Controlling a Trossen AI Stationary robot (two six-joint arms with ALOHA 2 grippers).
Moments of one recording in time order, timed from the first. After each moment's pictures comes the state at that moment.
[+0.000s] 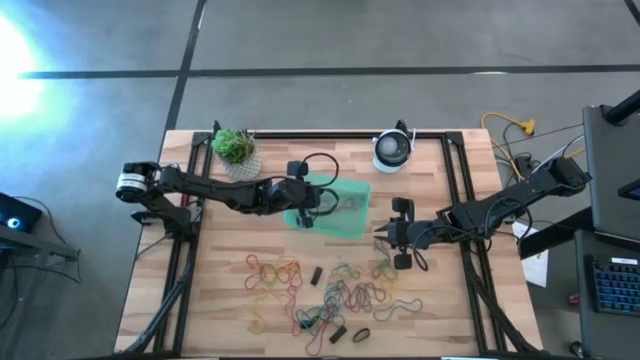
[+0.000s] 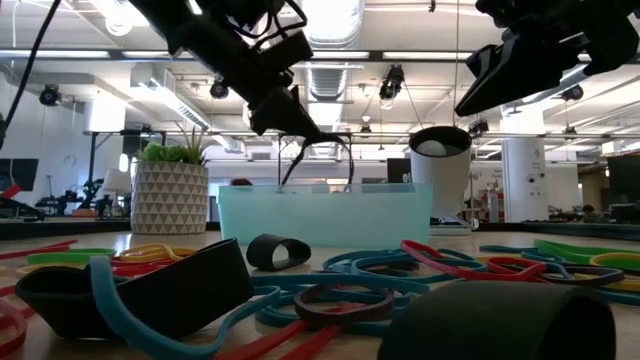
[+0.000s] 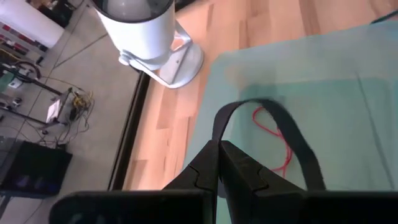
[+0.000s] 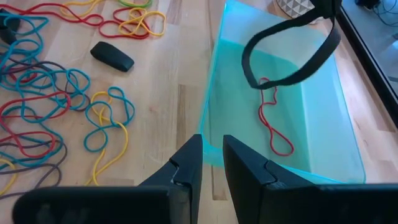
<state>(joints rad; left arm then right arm) 0.04 1.54 0.94 0.06 -0.42 0.41 0.36 1.13 0.64 -0.24 0.41 0.10</state>
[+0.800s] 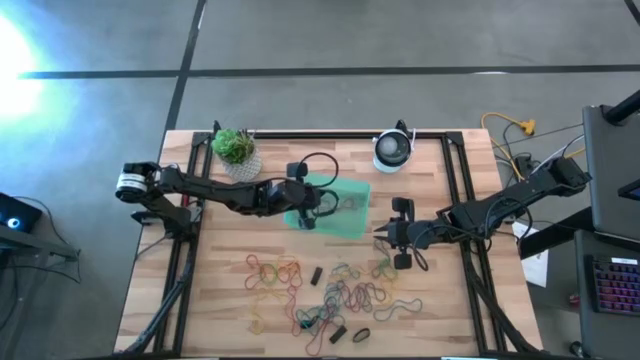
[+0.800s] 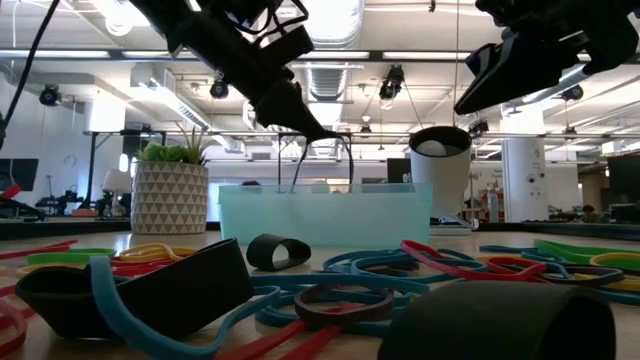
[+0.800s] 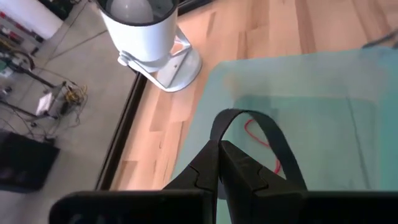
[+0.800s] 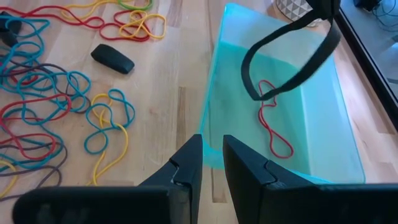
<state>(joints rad) 0.03 1.54 0.95 0.08 -0.42 0.31 0.36 1.13 0.64 -0.23 0.41 0.10</state>
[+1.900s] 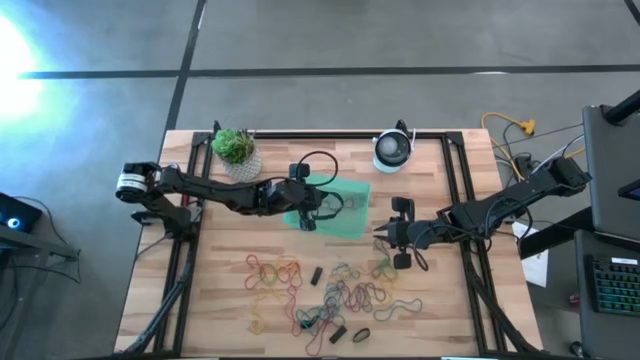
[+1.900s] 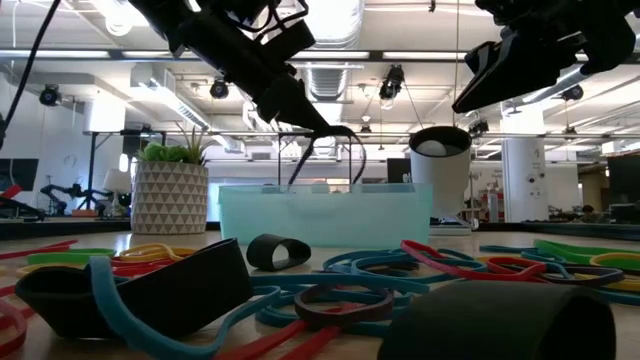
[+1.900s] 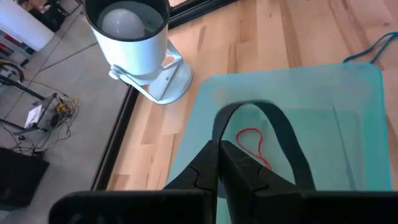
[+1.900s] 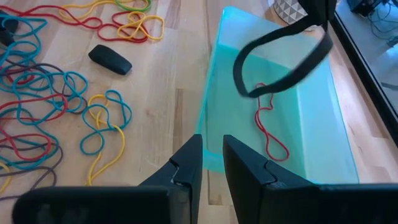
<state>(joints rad) 0.03 1.54 0.94 0.11 -0.37 0.35 0.36 1.13 0.64 -0.23 0.42 0.08</state>
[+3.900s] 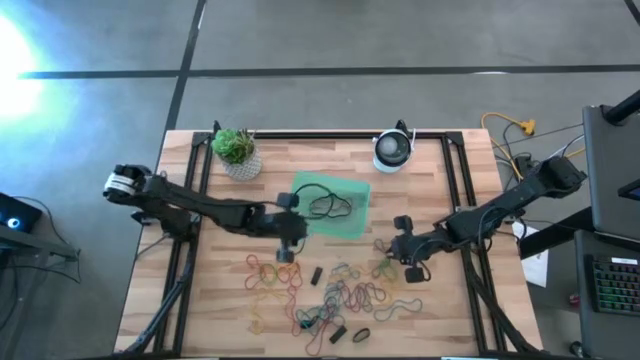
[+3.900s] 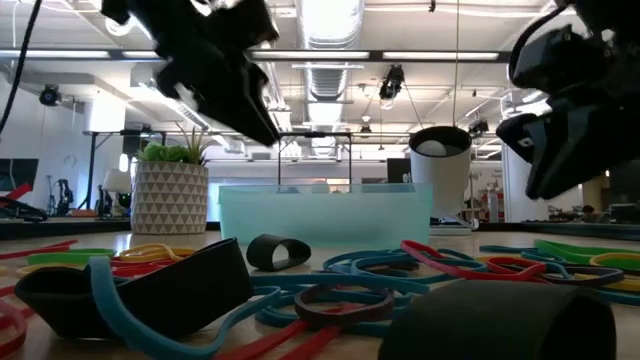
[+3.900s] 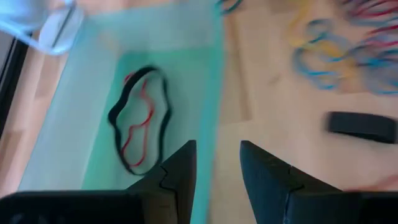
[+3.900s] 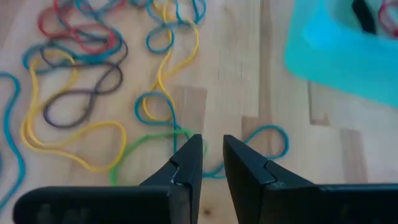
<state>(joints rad) -0.20 1.44 0.92 -0.27 -0.30 0.08 0.43 1.21 0.46 -0.16 0.20 0.25</state>
